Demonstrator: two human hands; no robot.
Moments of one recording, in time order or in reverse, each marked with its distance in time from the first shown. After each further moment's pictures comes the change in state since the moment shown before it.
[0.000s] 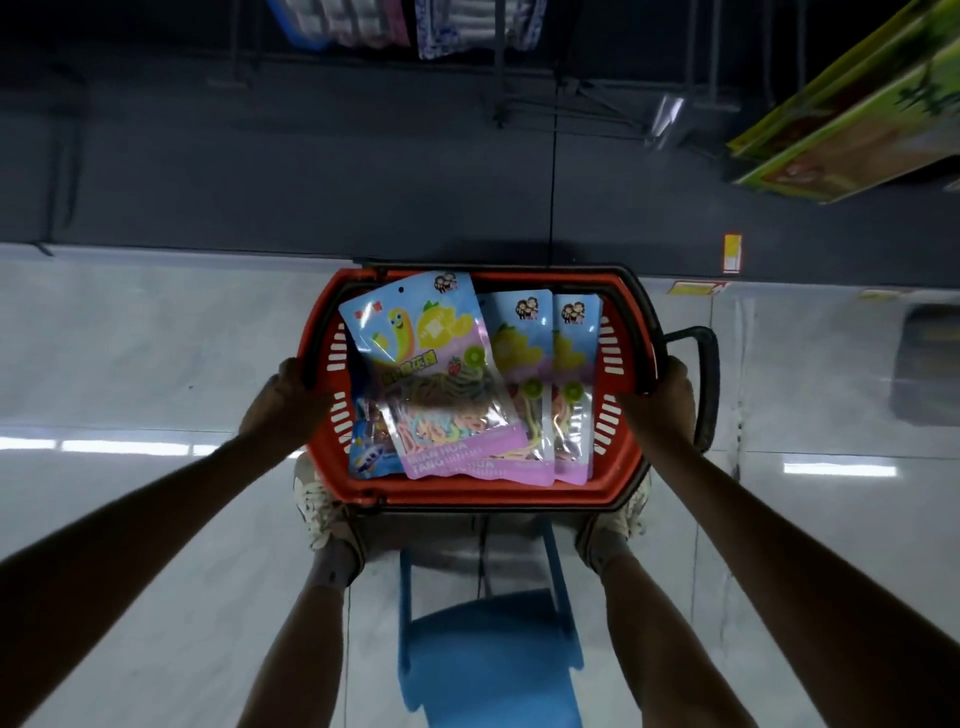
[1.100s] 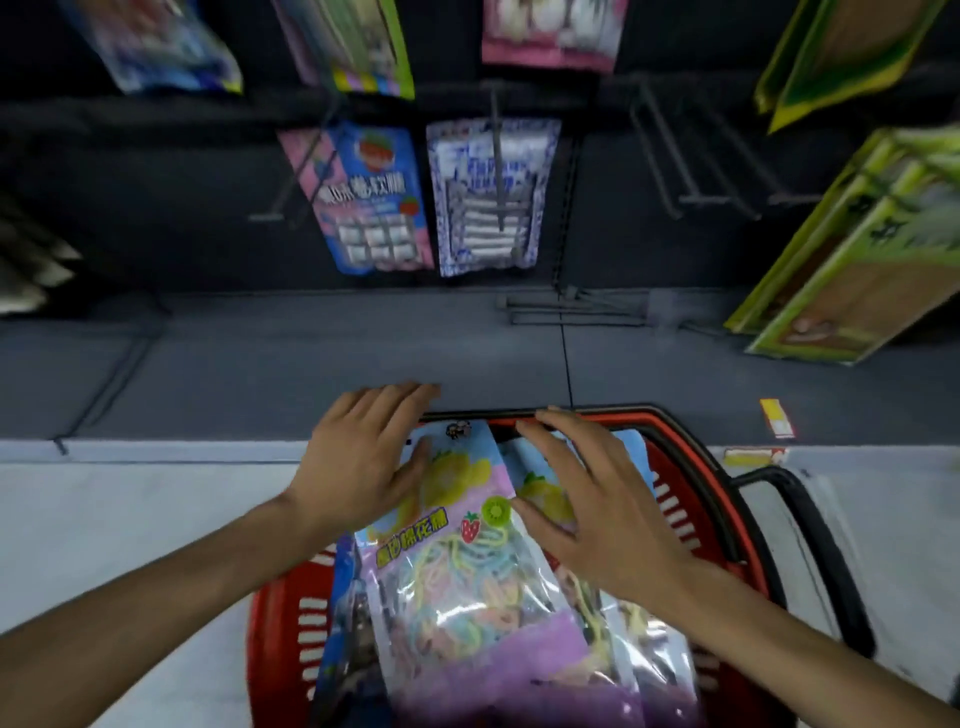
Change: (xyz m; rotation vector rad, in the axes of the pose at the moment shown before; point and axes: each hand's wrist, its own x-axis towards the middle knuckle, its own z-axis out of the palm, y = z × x) left_hand 0.042 0.110 0.006 0.380 0.871 1.237; right_hand 0.013 -0.060 0.085 -0.115 0.336 -1.363
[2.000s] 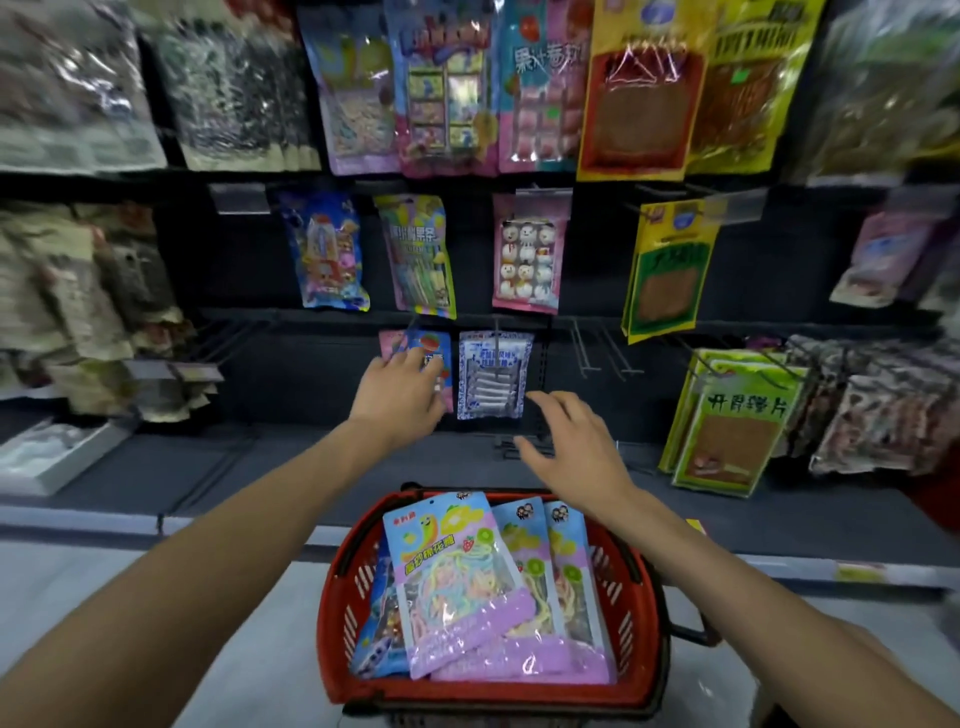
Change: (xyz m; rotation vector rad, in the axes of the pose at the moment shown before) left_hand 0.050 0.062 -0.210 0.330 0.009 -0.242; right_hand 0.027 -0.097 -0.171 -0.143 0.059 0.066
